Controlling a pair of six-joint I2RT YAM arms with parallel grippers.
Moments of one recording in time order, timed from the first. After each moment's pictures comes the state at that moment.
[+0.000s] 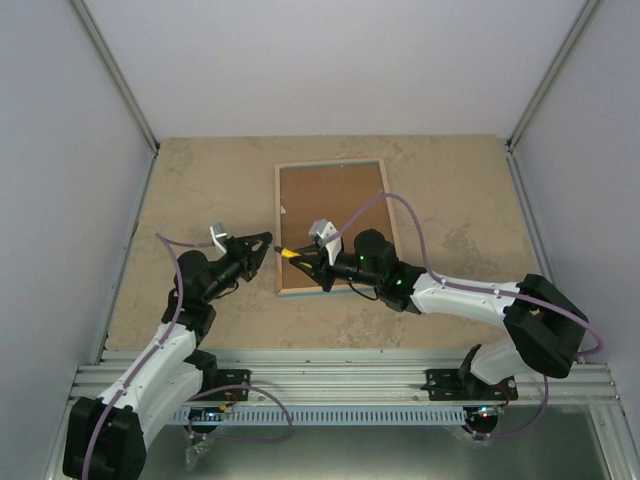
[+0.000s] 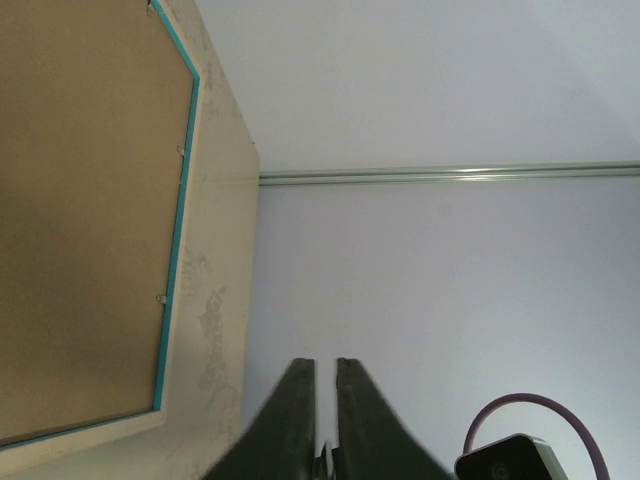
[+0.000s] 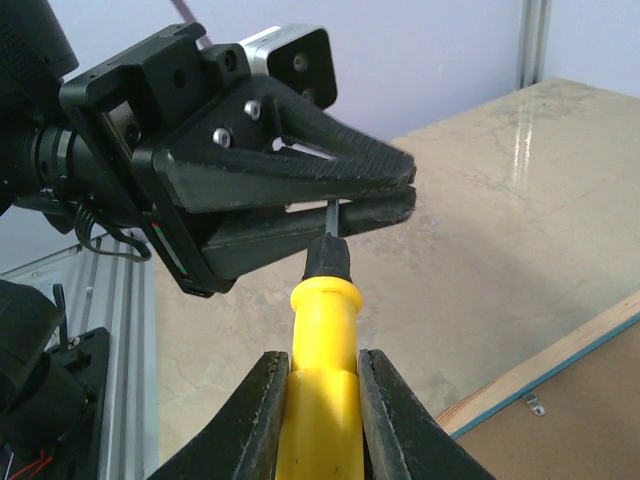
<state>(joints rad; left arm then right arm) -0.26 0.78 0.26 0.48 0.50 -1.48 0.97 1.46 0.77 0.49 -0.28 0.15</state>
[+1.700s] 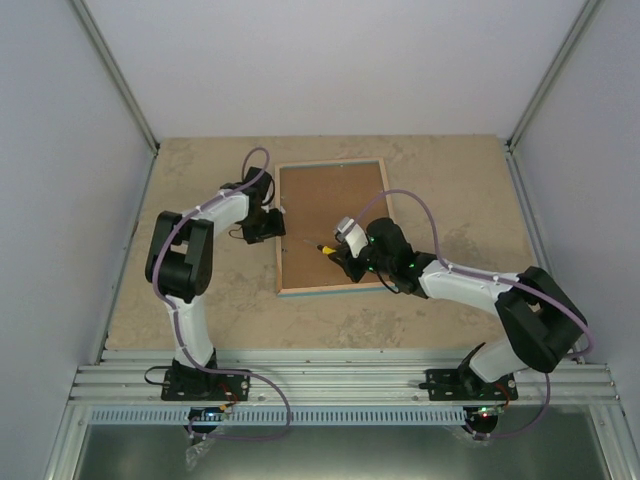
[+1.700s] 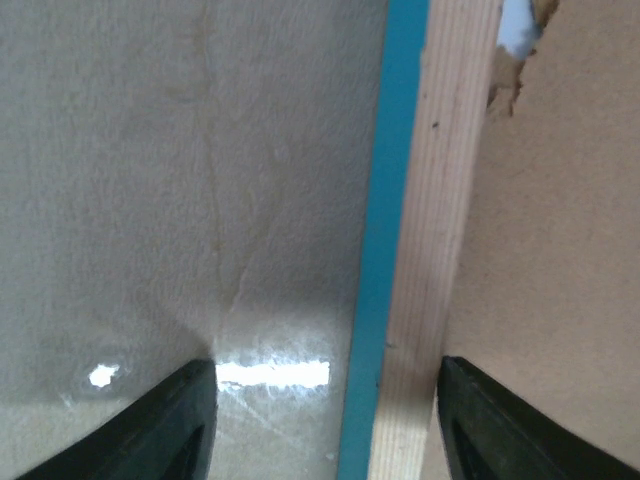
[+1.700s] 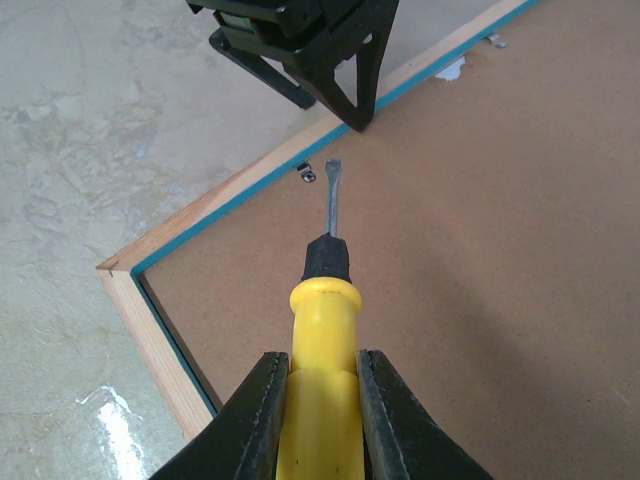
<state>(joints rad) -0.27 1.96 1.33 -0.67 0.14 -0.44 0.75 1.51 0.74 0.18 -0.24 -0.05</state>
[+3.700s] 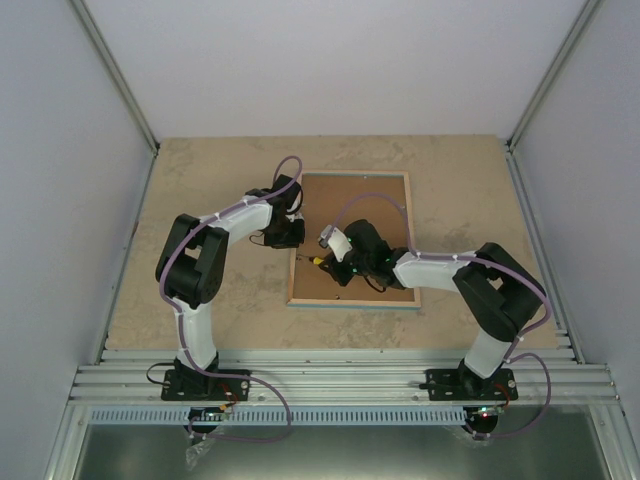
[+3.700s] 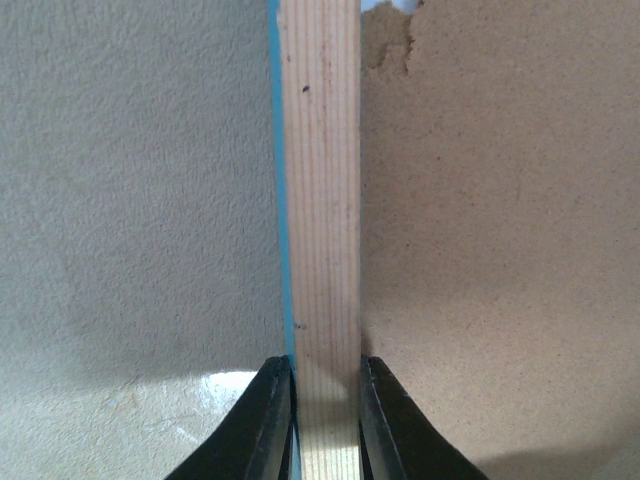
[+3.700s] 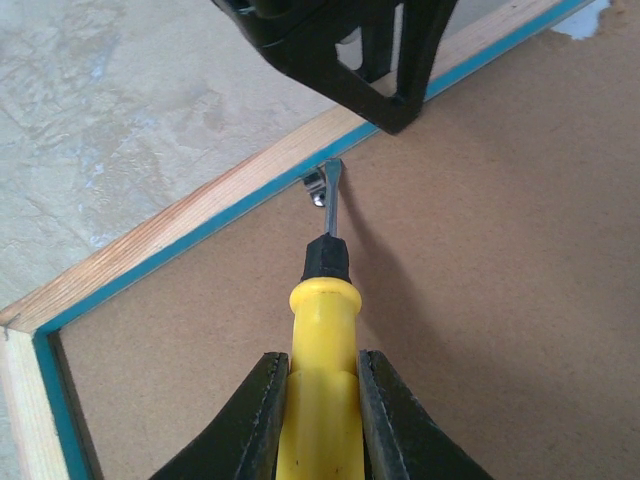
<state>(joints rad) -0.44 1.95 1.32 -0.67 0.13 -0.40 0.79 1.74 0.86 0.14 -0.23 -0.05</state>
